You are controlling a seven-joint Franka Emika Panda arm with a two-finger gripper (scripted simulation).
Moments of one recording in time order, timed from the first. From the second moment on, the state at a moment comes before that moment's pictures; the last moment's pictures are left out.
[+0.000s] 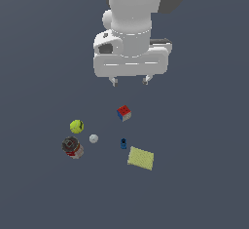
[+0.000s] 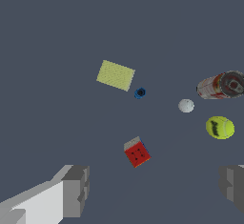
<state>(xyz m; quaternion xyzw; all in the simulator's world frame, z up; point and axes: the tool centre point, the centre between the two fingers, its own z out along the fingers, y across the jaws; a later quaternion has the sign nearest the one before) 0.000 0.019 0.335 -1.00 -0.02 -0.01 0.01</state>
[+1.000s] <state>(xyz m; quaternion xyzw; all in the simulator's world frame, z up) 0.017 -0.006 0.339 -1.00 -0.01 -0.03 0.01</state>
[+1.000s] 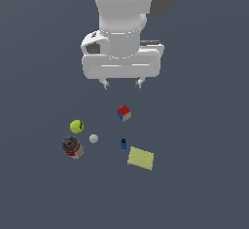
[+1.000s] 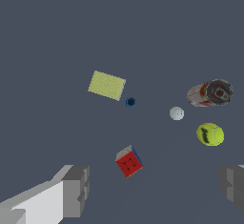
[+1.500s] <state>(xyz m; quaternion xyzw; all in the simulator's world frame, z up) 0.032 -0.071 0.269 -1.00 0.06 -0.02 0.02</state>
